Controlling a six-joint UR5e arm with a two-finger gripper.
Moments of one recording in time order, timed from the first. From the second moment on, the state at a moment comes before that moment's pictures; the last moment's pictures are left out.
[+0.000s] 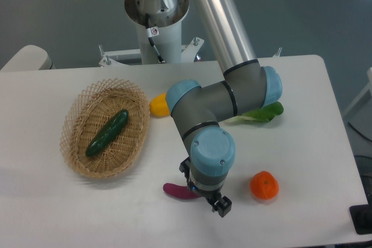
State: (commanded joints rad) arm 2.37 -2.26 -1.21 -1.24 1.56 1.23
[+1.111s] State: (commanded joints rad) arm 2.20 -1.96 -1.64 -1.24 1.53 1.10
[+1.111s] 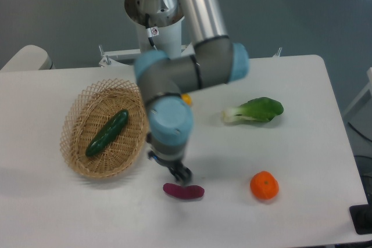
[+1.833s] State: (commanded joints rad) arm 2.04 -1.89 -1.87 -1.09 1.54 0.91
